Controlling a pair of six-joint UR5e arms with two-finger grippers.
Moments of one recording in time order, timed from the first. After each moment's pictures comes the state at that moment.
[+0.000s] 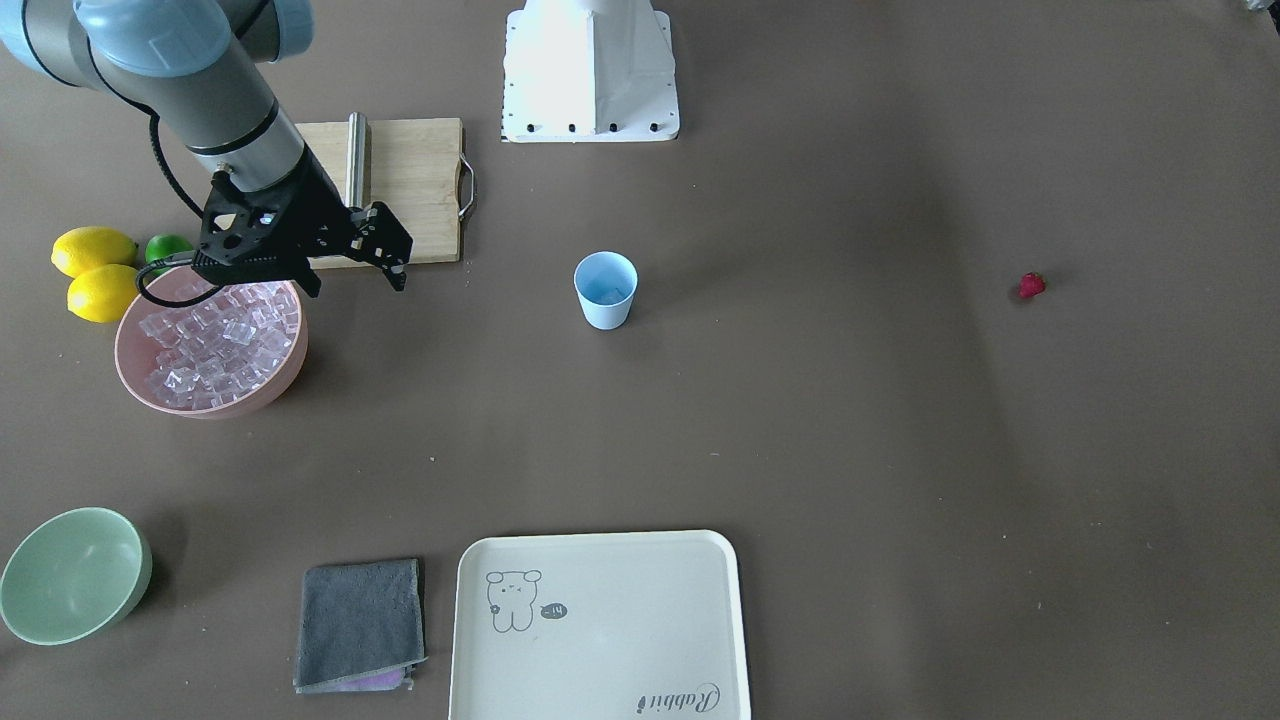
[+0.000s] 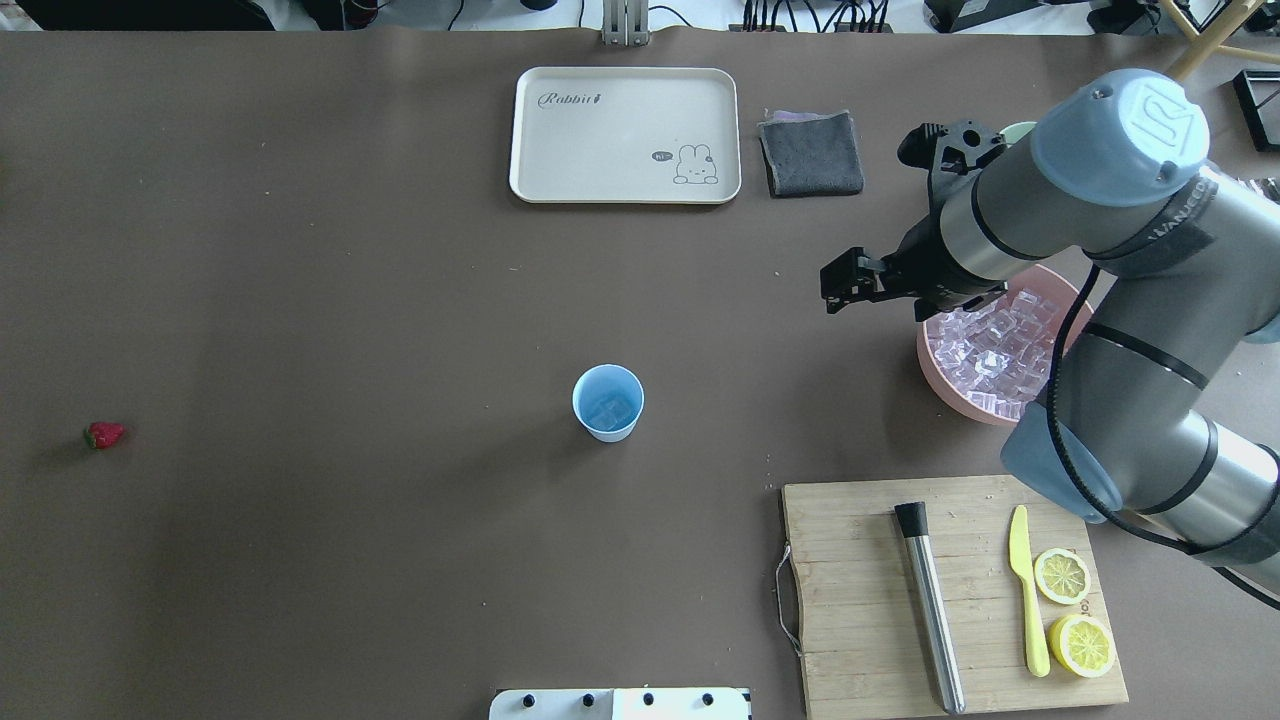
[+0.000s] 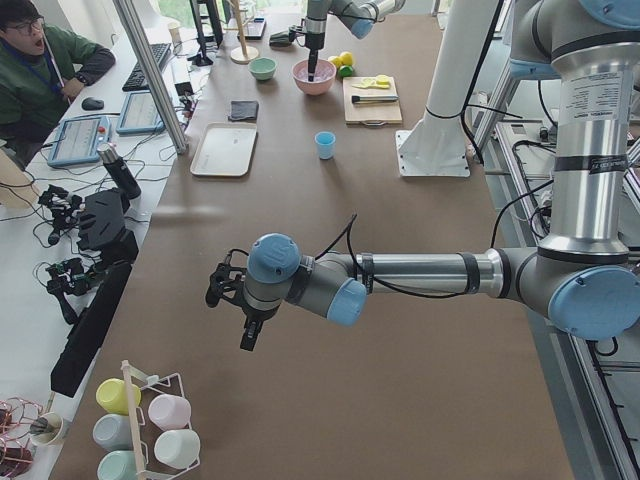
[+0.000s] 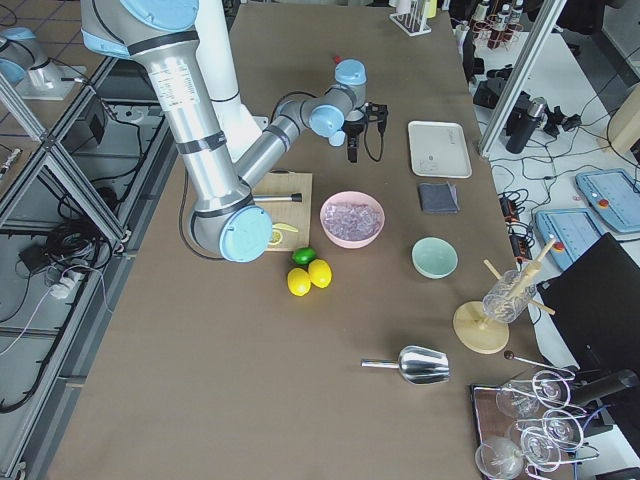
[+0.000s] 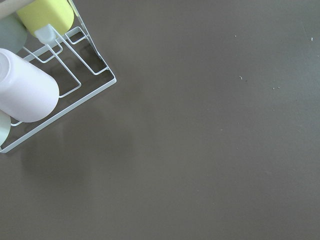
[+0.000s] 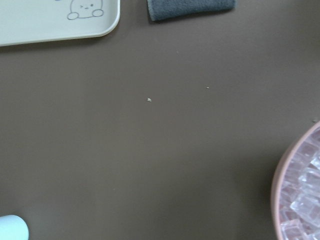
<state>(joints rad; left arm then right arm) -1.58 -1.54 -1.57 -2.00 -2.37 -0.13 0.78 -1.24 1.97 -1.49 2.07 1.08</state>
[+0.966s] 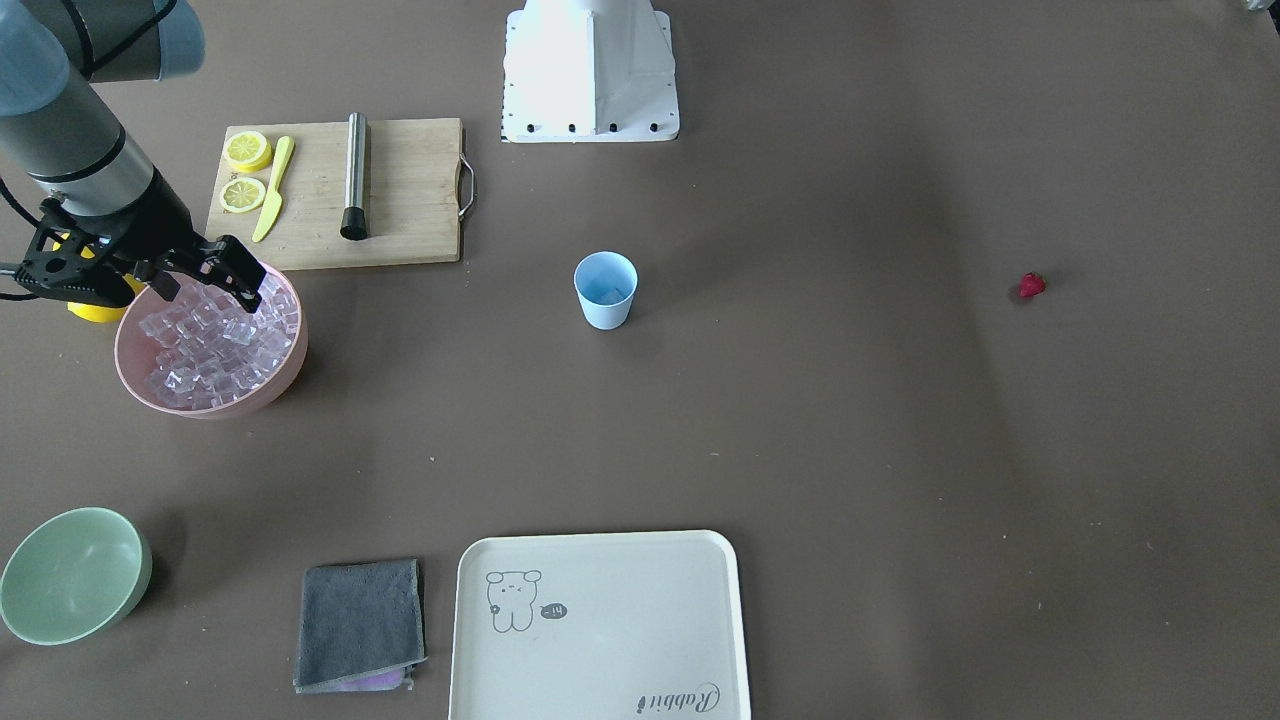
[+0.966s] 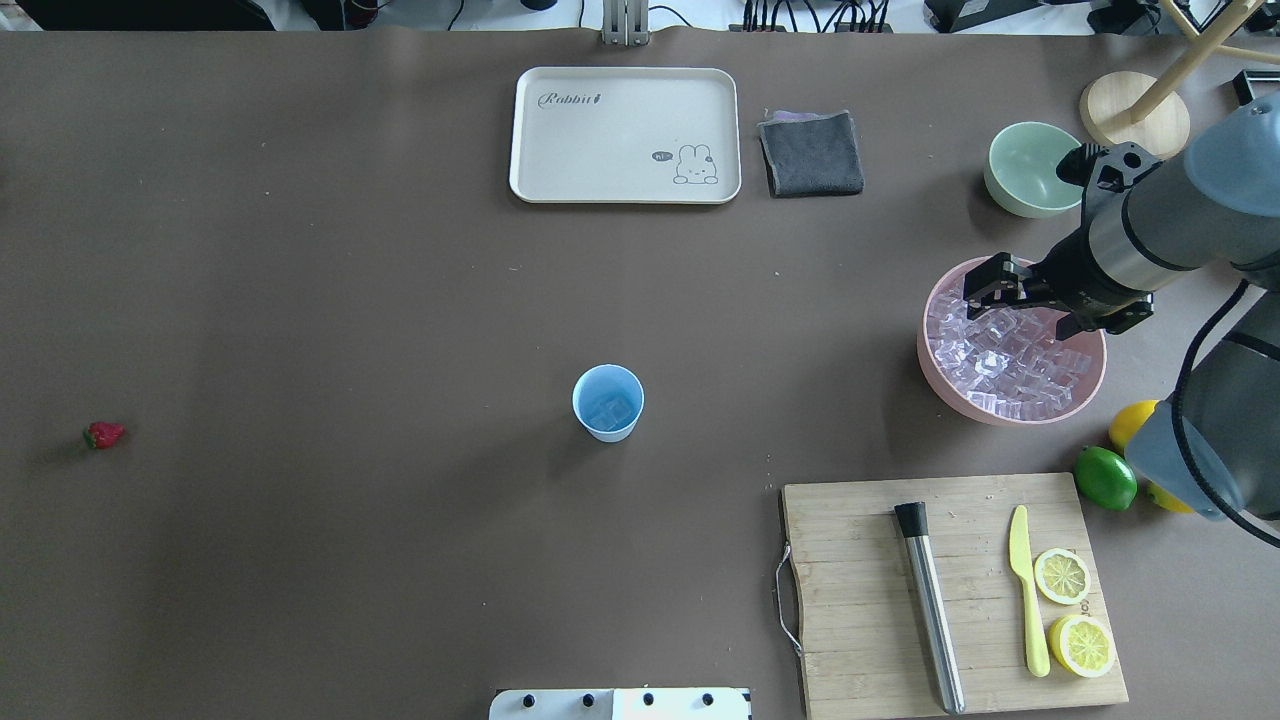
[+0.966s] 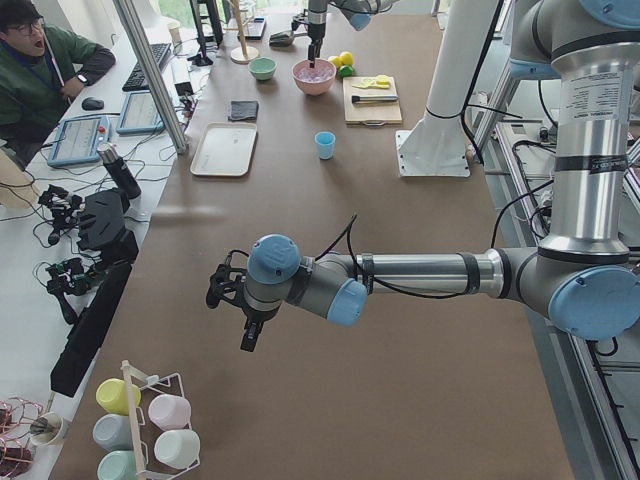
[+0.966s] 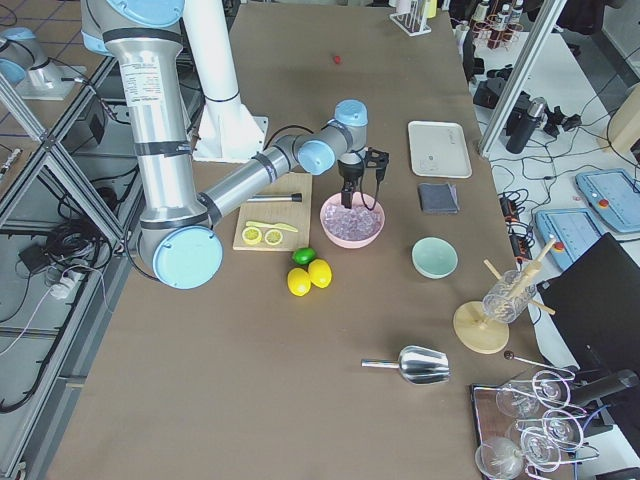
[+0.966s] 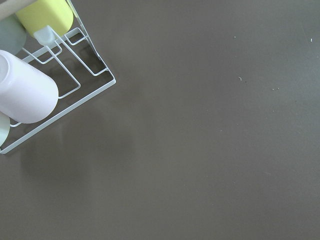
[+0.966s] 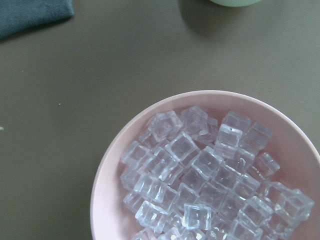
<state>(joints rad) -1.58 -1.54 -1.57 -2.00 -2.37 -0.13 0.89 -1.44 1.97 -1.48 2.09 1.18</state>
